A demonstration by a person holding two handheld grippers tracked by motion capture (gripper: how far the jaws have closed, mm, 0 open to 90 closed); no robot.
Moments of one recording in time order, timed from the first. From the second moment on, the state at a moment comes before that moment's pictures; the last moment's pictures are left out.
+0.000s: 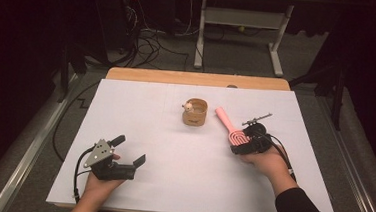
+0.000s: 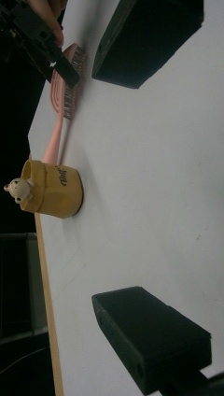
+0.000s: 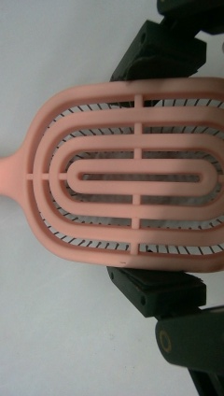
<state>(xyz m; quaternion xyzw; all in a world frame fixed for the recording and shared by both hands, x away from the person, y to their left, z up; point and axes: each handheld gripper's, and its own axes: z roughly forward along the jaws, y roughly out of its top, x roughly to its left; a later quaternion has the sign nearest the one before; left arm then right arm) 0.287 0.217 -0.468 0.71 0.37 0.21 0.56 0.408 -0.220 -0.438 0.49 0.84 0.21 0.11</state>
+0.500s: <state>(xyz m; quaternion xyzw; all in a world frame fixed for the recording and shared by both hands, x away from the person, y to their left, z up) 0.287 0.217 -0.469 0.71 0.37 0.21 0.56 0.402 -0.227 -0.425 0.49 0.83 0.23 0.12</state>
